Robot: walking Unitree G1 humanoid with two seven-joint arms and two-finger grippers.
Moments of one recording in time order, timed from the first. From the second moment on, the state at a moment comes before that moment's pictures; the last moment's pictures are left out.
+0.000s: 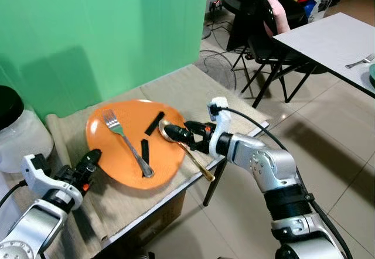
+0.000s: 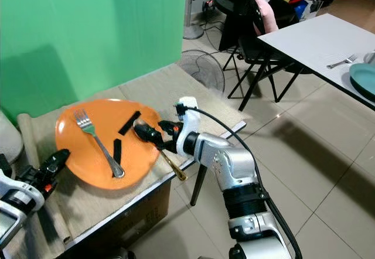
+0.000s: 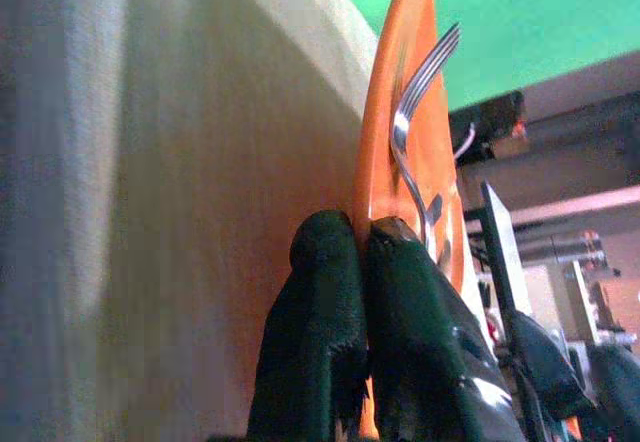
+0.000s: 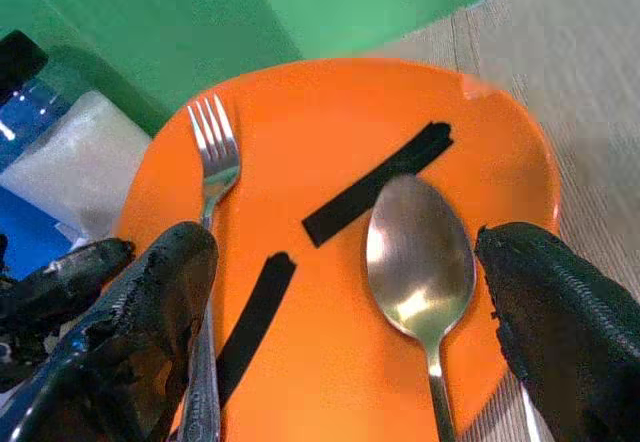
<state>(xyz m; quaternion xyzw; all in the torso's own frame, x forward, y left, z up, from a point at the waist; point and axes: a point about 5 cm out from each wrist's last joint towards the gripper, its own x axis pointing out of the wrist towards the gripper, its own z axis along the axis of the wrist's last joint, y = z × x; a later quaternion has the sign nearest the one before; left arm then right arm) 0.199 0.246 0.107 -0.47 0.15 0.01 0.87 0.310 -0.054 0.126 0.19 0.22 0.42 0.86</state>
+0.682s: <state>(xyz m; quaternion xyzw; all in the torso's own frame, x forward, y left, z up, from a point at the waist) 0.211 0.258 0.109 -0.48 0.14 0.08 0.86 0.310 -0.051 0.146 0.07 0.16 0.44 0.88</state>
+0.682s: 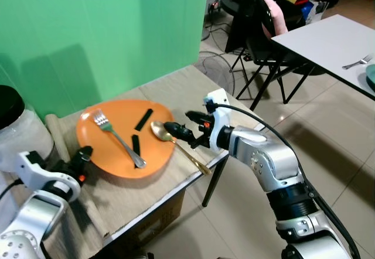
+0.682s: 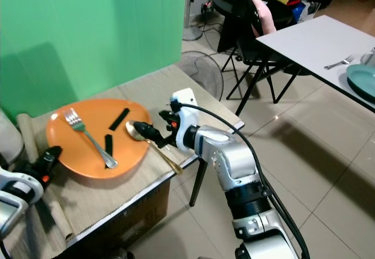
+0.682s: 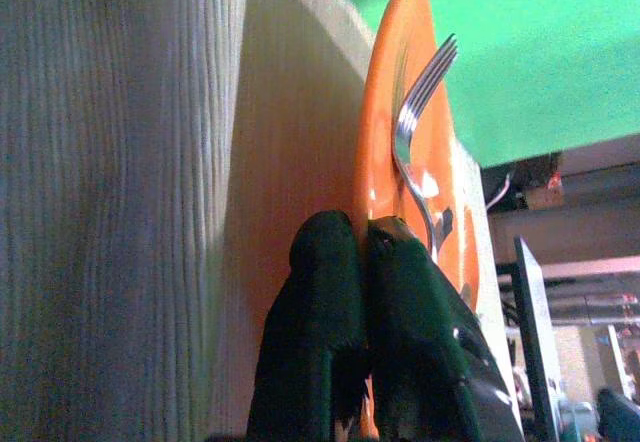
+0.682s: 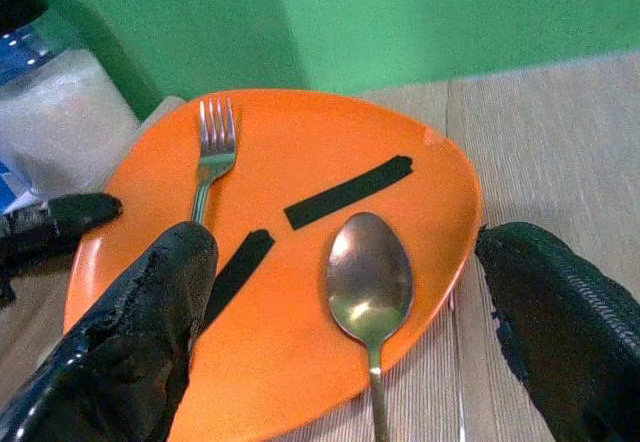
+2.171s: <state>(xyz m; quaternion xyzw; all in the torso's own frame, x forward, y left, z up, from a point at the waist) 0.232 0.292 0.193 -0.19 0.08 0.09 0.97 0.300 -0.042 0.128 -0.12 0.16 0.44 0.87</state>
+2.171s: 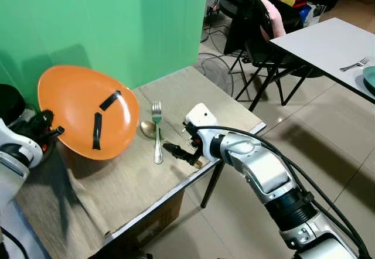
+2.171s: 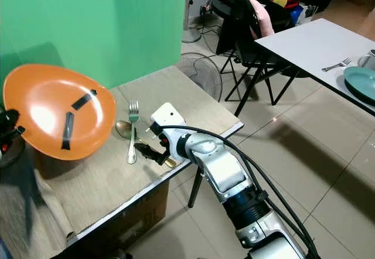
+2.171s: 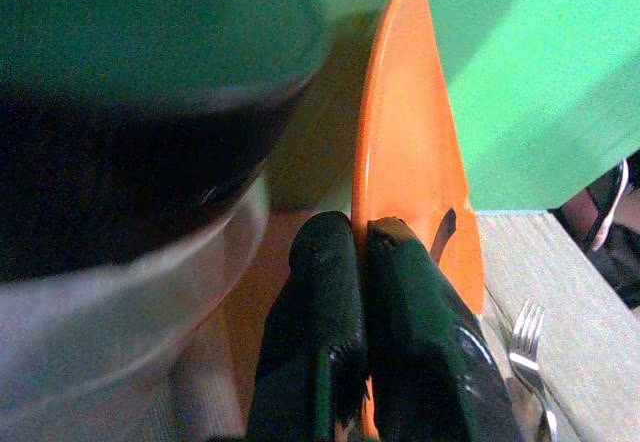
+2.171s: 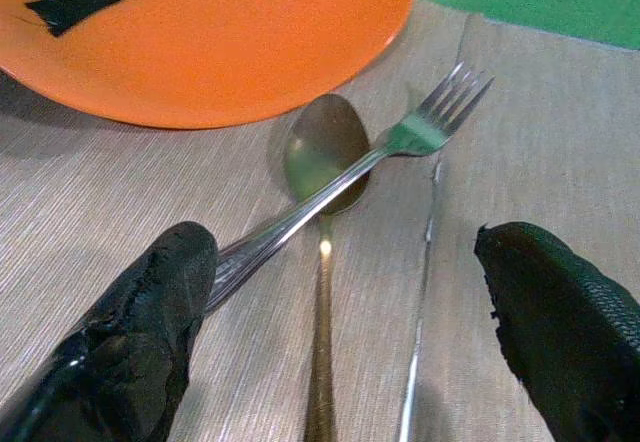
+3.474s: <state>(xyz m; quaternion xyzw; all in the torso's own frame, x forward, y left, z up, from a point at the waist) 0.249 0.198 0.220 -0.40 -0.09 -0.11 0.90 0.297 -0.133 0.192 0.26 0.03 0.29 0.92</state>
